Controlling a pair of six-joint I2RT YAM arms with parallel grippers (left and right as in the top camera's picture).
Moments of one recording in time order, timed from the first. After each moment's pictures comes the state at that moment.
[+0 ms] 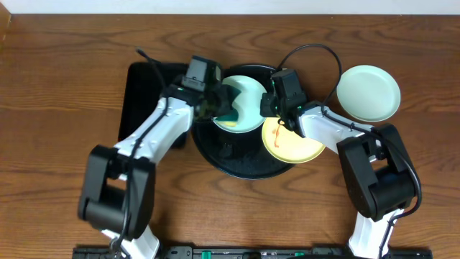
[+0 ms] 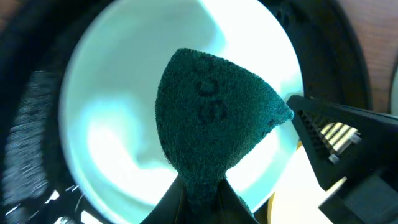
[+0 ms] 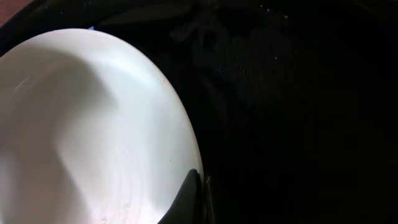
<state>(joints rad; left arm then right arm) -0.35 1.83 1.22 -0.44 0.26 -0.55 0.43 2.00 1.13 -0.04 -0.03 0.46</state>
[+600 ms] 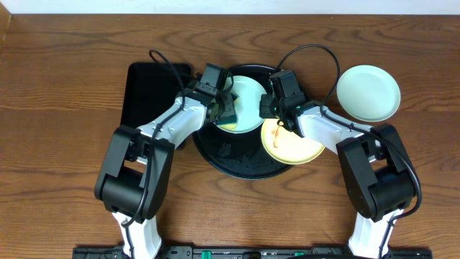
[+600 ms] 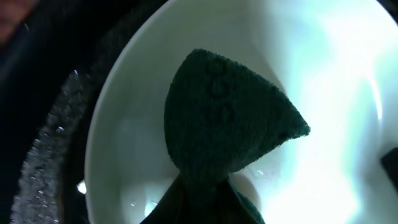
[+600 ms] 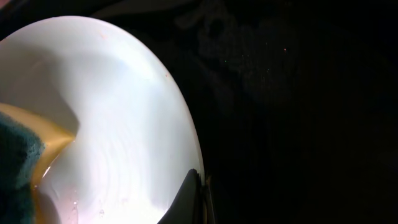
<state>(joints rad) -0.39 1.96 1.22 -0.38 0.03 -0.59 0.43 2.00 1.14 -0.07 -0.03 0.46</state>
